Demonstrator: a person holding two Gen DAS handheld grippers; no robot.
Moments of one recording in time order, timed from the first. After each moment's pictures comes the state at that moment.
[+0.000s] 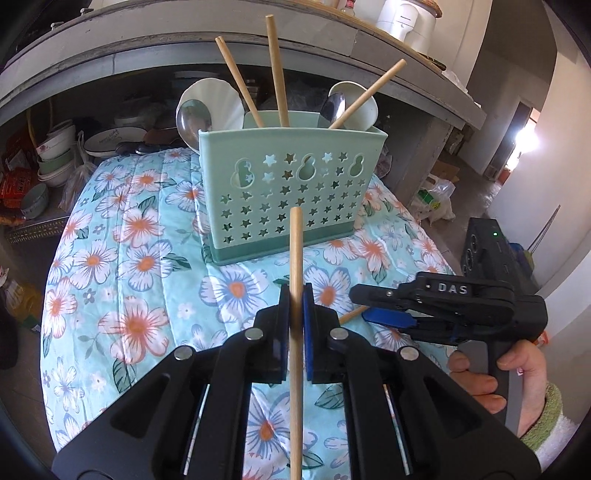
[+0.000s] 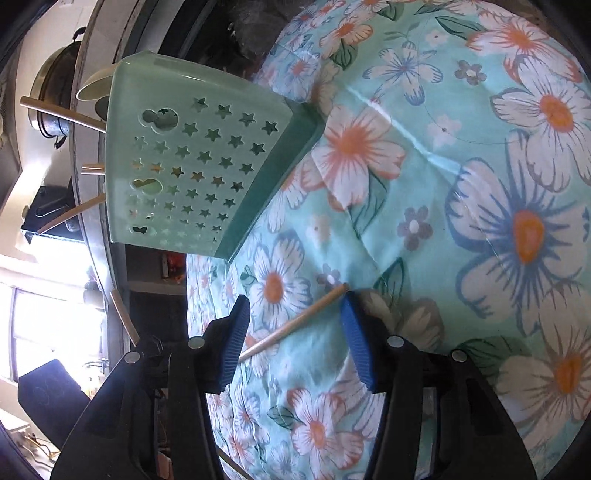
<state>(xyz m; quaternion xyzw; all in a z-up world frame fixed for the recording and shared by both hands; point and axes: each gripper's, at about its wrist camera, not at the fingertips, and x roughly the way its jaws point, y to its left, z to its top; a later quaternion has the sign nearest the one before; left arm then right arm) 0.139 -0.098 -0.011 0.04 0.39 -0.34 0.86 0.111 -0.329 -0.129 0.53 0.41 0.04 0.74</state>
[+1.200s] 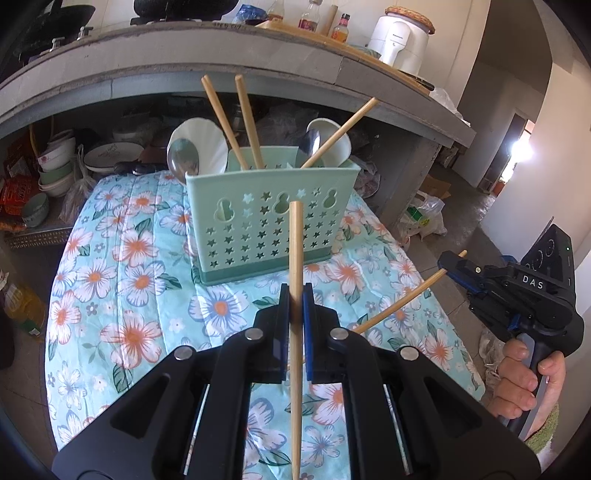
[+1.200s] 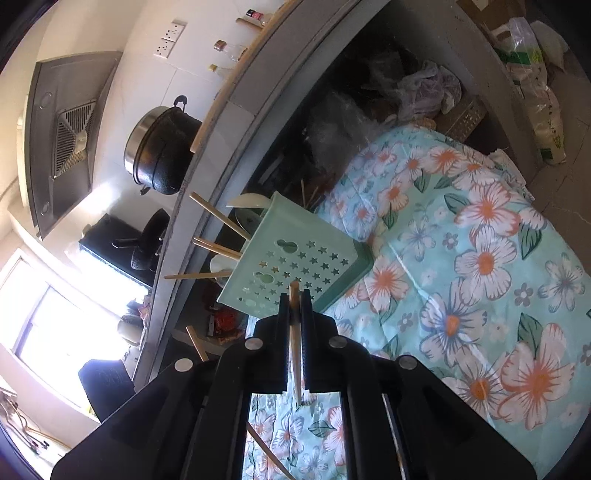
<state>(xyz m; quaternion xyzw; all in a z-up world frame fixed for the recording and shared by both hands) 0.123 -0.105 0.026 0.03 0.37 -0.34 0.86 0.024 -0.384 -0.040 0.50 0.20 0.04 0.84</state>
